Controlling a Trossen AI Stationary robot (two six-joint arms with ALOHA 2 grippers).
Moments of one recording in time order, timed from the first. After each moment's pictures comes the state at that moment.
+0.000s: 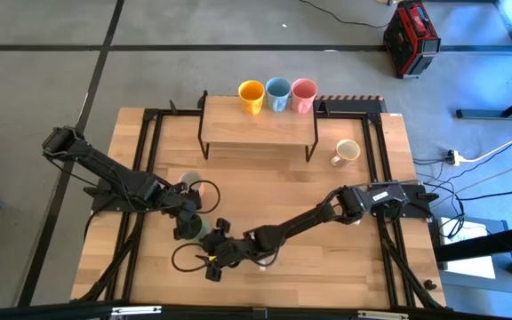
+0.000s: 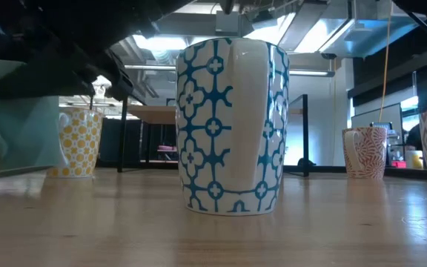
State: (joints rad) left arm -0.41 1.13 0.67 -0.68 -0.12 -0.67; right arm 0.37 2.51 2.03 -0.03 0.34 0.36
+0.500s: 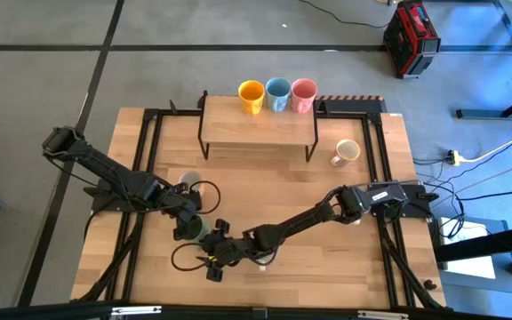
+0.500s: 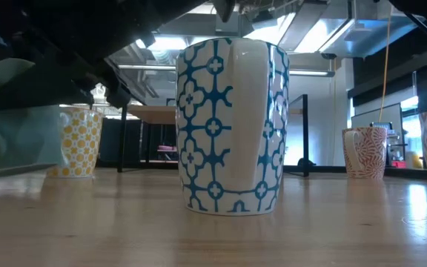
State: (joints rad) left arm -0.41 1.13 0.67 -0.66 -0.12 -0.64; right arm 0.37 2.52 2.03 -0.04 0.29 0.36
